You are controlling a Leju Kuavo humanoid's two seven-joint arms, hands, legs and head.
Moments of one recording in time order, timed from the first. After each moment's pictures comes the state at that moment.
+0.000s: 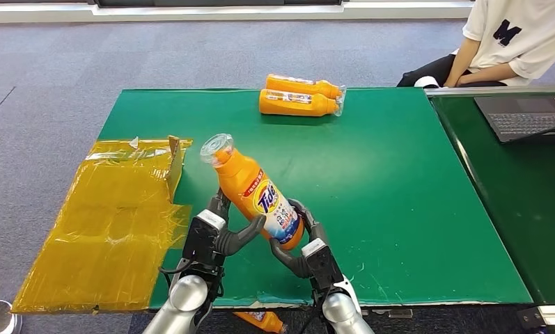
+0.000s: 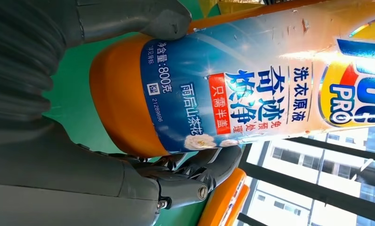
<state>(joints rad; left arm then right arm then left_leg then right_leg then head) -0.18 -0.22 -0.37 -1.19 -0.14 0.17 -0.40 -0.17 0.19 0.37 -0.99 0.25 -0.05 -0.64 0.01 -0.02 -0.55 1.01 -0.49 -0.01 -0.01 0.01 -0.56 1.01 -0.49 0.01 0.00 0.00</state>
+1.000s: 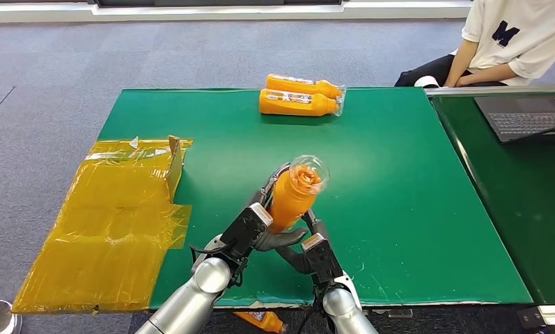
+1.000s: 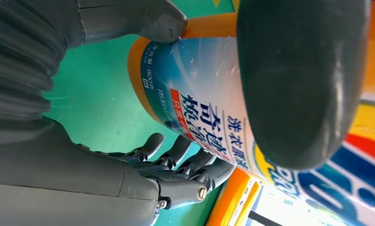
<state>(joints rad) -0.35 -0.24 -0.49 -1.00 -0.19 0.03 -0.36 -0.21 0.21 0.33 -0.90 0.27 -0.05 -0.66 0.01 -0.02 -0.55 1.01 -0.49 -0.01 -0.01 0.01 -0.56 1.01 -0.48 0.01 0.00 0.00</state>
